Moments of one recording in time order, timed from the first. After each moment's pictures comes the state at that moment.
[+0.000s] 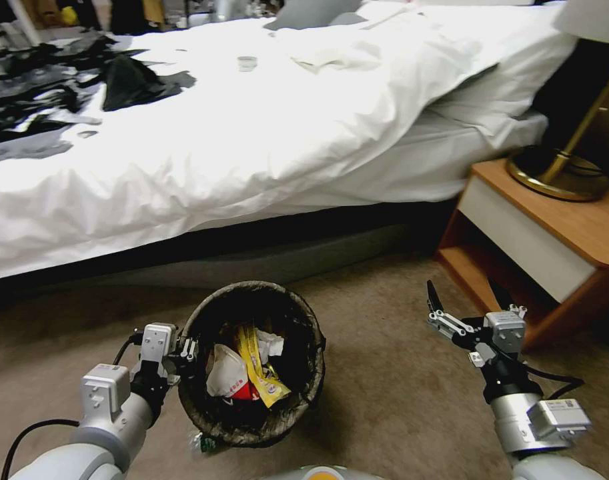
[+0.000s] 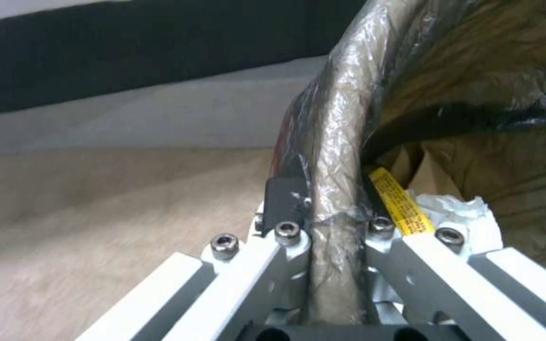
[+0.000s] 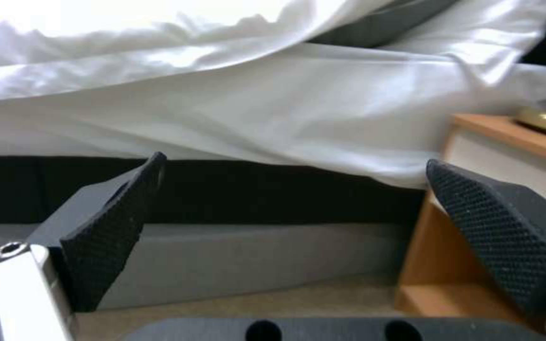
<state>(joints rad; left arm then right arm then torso) 1.84 -1.36 -0.75 -2.50 -0.25 0.63 0.10 -1.84 1.26 0.59 2.34 0.17 0.06 0.14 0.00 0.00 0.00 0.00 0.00</state>
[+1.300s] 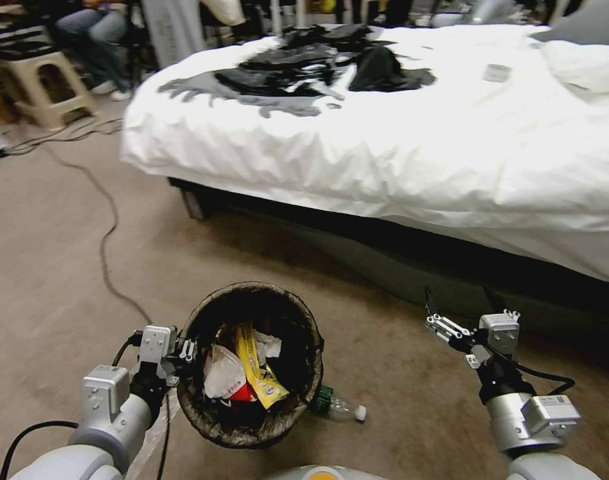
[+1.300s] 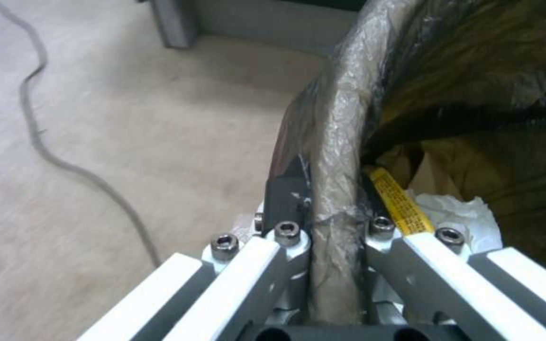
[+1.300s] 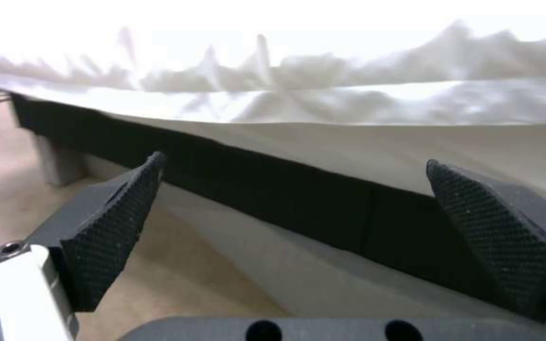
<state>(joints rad) 1.85 -1.36 -0.75 -2.50 -0.25 0.63 0.10 -1.83 1.26 0.58 2.31 0.20 0.04 0.14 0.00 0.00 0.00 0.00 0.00</state>
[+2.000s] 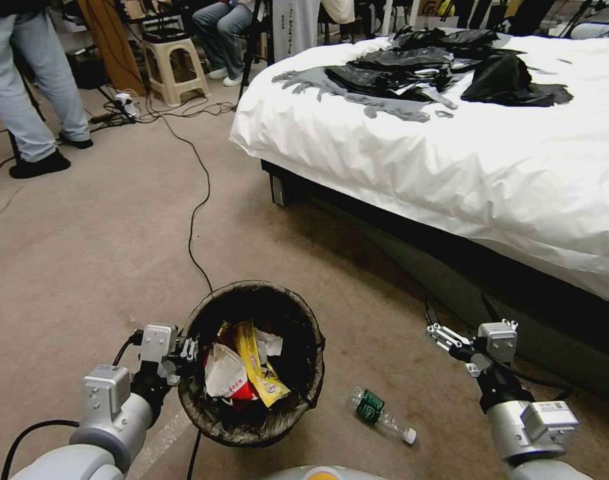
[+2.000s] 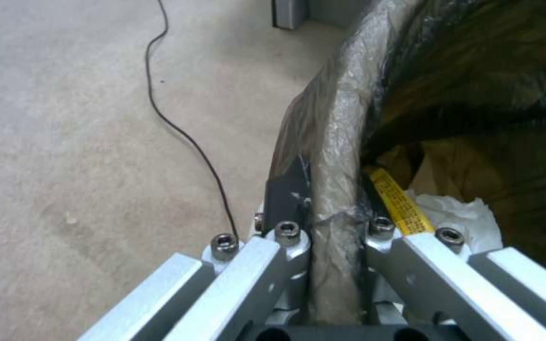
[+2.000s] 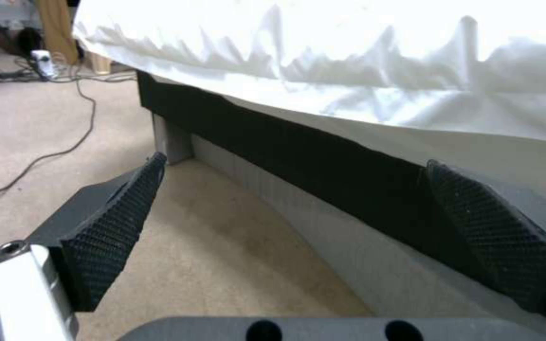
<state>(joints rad) 1.84 -1.36 -0.75 -2.50 -0.25 0.63 0.10 -1.85 1.26 0.59 2.29 0.21 0.04 0.12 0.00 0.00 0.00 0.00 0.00</state>
